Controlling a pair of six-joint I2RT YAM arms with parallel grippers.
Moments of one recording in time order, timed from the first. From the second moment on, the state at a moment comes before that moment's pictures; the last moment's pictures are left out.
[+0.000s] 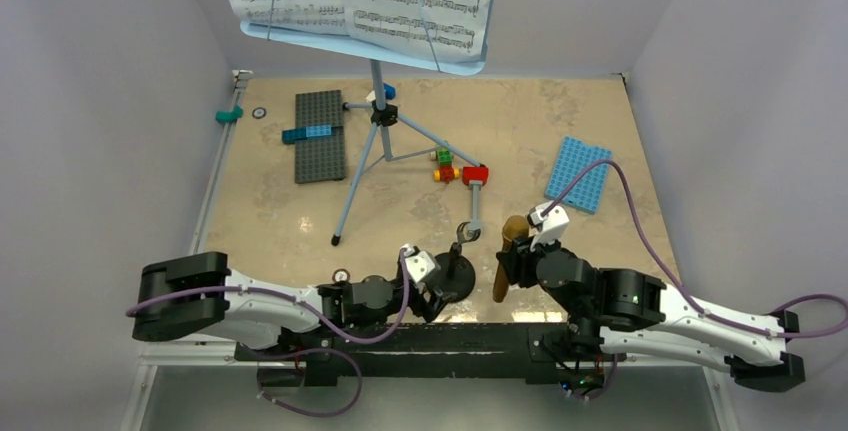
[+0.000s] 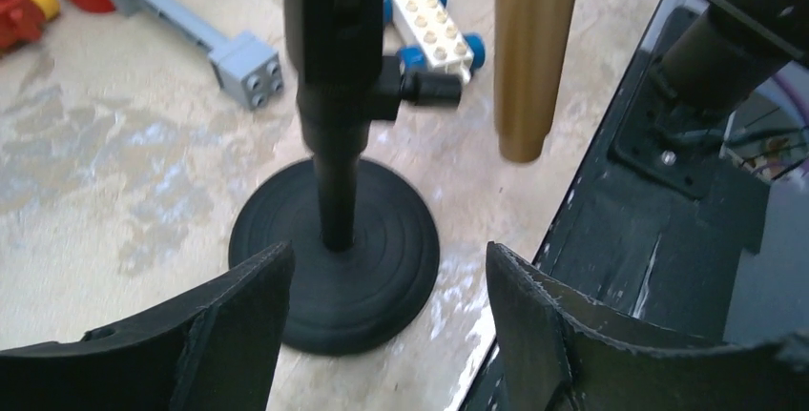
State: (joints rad) left arm -1.40 1.22 0.26 0.69 -0.37 -0.24; right arm 1.28 0.51 0.63 -0.72 0.70 0.61
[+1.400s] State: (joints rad) left arm -1.39 0.62 0.48 0.31 0.00 -0.40; right arm 1.14 0.97 1.13 -0.43 -0.18 0.53
